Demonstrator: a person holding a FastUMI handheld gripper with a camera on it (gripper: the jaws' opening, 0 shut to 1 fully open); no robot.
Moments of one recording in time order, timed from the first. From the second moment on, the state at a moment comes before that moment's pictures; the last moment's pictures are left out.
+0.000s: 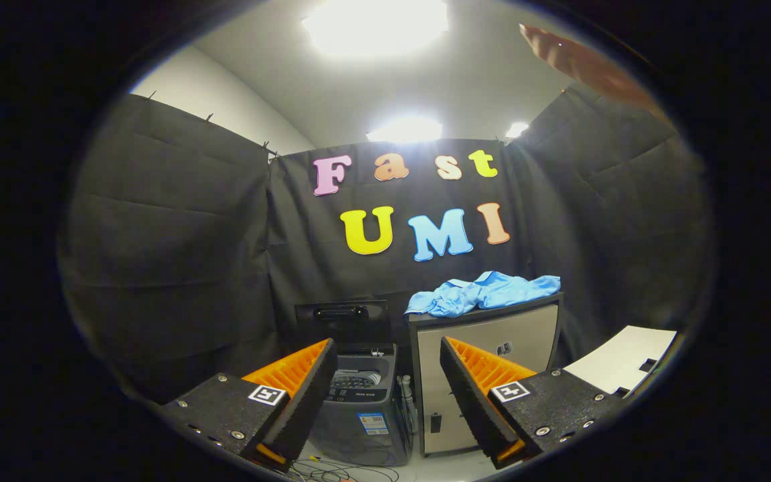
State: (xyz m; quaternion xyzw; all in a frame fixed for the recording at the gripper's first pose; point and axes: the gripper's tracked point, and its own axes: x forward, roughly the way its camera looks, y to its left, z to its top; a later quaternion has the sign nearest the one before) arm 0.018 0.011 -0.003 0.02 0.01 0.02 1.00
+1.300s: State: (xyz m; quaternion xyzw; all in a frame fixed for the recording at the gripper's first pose) arm 0.149 -0.050 0.008 -0.04 0.06 -0.05 1.00
